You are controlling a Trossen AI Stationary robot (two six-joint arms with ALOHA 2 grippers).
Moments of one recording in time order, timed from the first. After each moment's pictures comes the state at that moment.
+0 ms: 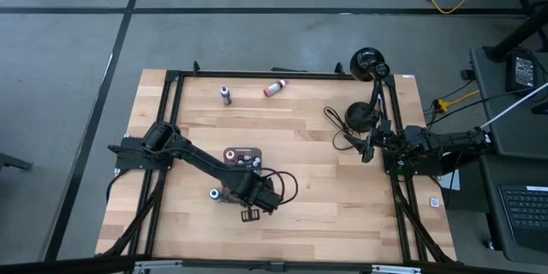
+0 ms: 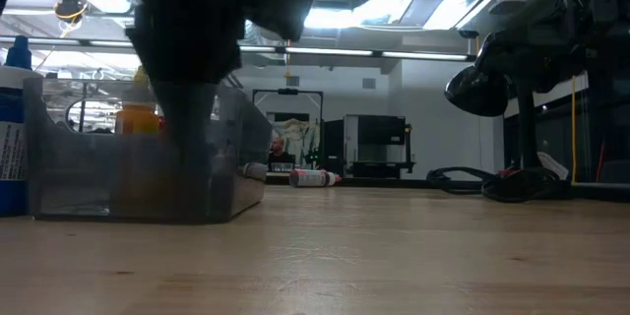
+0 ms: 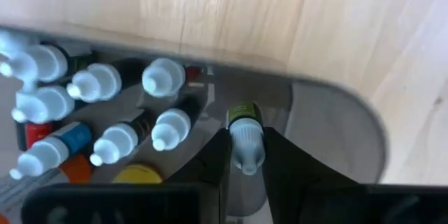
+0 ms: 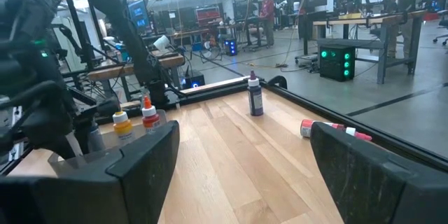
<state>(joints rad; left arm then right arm) -0.40 2.03 1.58 -1.07 -0.11 -0.60 0.14 0.01 0.01 0.08 0.45 0.12</state>
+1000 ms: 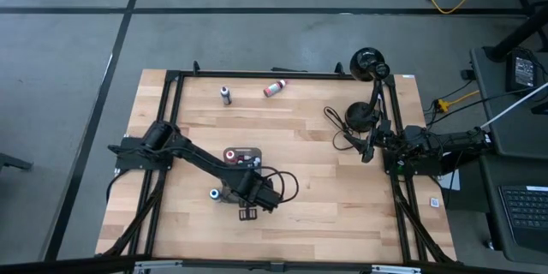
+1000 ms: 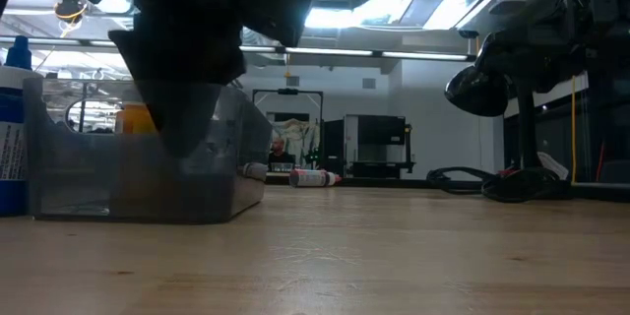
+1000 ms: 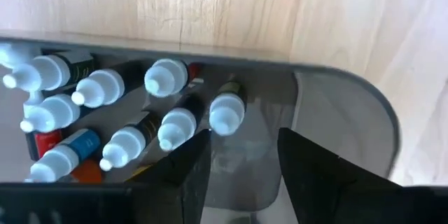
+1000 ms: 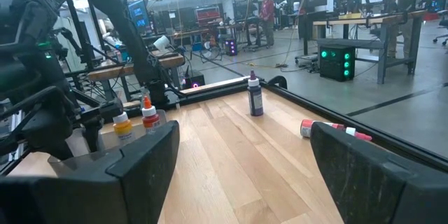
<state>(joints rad) -0.39 2.03 1.56 -1.08 -0.10 -0.52 0.14 0.01 0.01 0.08 0.45 0.12</state>
